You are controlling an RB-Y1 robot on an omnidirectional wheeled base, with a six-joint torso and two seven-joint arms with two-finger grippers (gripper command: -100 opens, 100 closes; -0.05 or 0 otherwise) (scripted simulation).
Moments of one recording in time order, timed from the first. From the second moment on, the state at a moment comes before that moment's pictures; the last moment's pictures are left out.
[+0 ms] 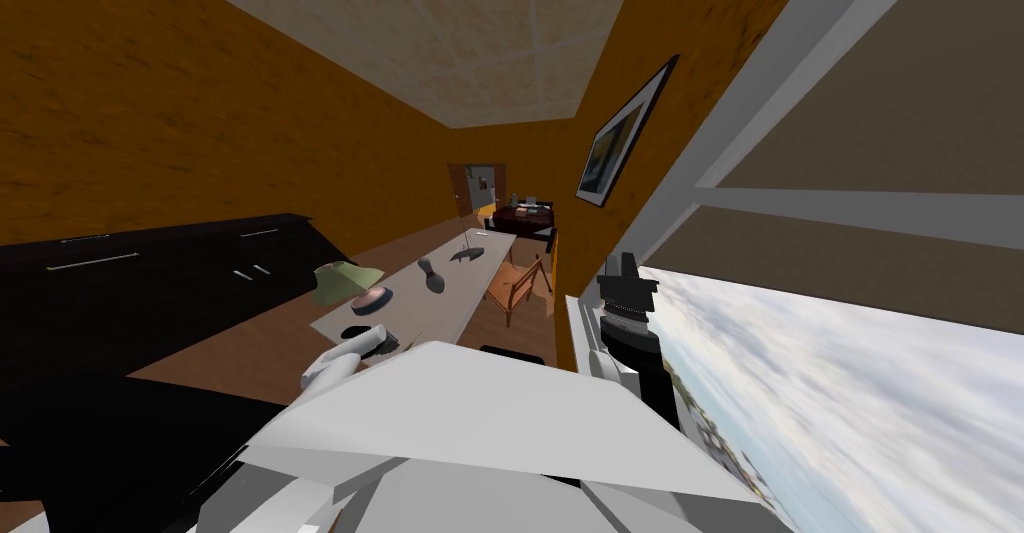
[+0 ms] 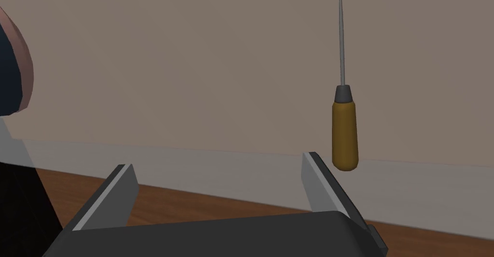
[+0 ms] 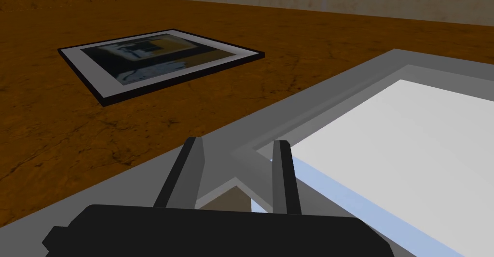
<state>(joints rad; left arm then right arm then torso) 0.10 0.47 0.67 -0.82 0.37 0.61 0.39 0.53 -0.03 0.05 -2.36 0.06 -0.47 -0.12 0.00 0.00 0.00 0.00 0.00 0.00</state>
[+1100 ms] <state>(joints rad) 0.05 0.48 0.74 -0.58 0.34 0.78 0.45 0.53 -0.03 0.05 -2.36 0.06 -0.47 -0.12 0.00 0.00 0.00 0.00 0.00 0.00</state>
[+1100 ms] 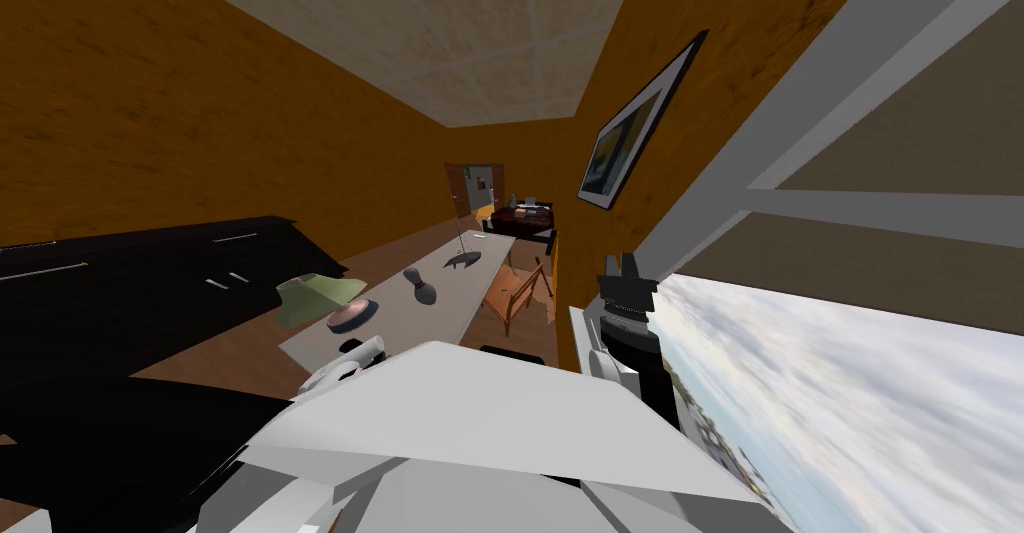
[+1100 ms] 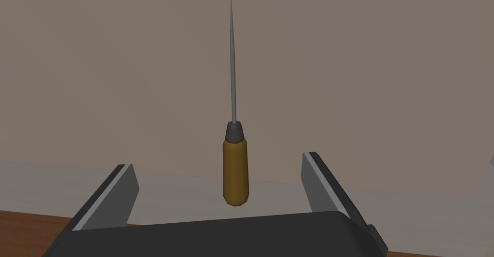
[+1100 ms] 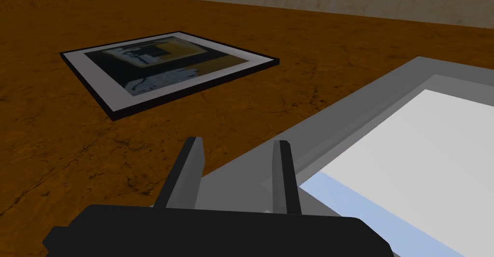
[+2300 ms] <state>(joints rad) 0.15 0.40 0.83 -0.62 0.39 0.75 0.28 0.53 -0.03 0.05 -2.36 0.06 -0.47 -0.12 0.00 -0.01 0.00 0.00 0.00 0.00</state>
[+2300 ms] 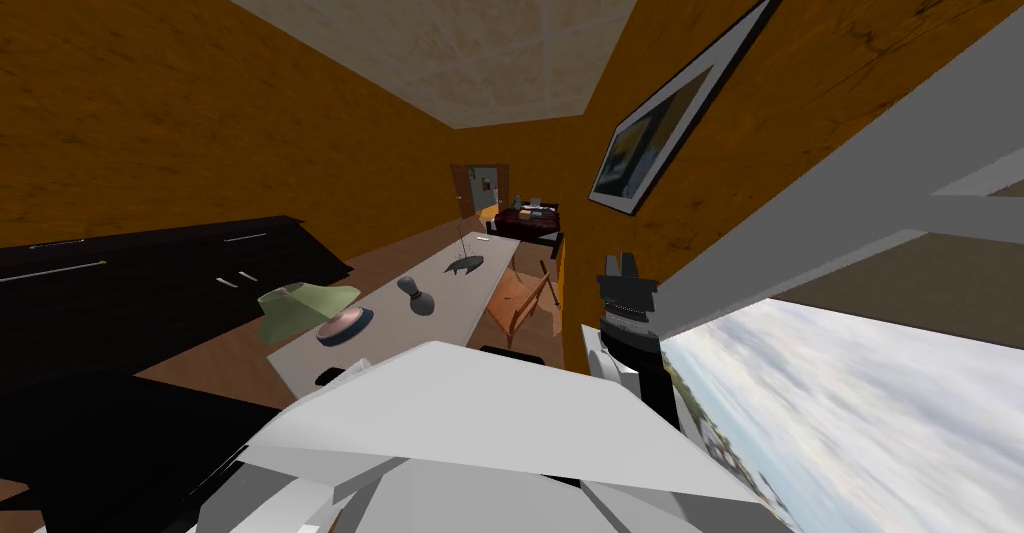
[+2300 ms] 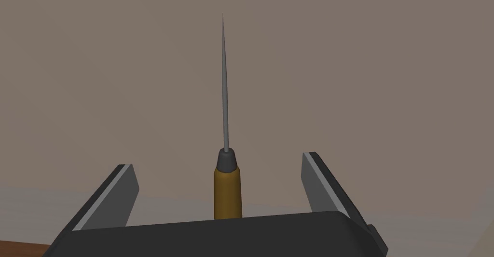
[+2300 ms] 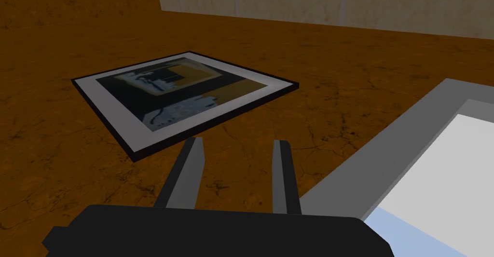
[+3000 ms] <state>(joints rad) 0.21 0.36 0.89 -0.61 0.44 0.70 0.15 0.53 -0.03 0.05 -2.36 0.06 -0.47 -0.12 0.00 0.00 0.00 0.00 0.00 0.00</state>
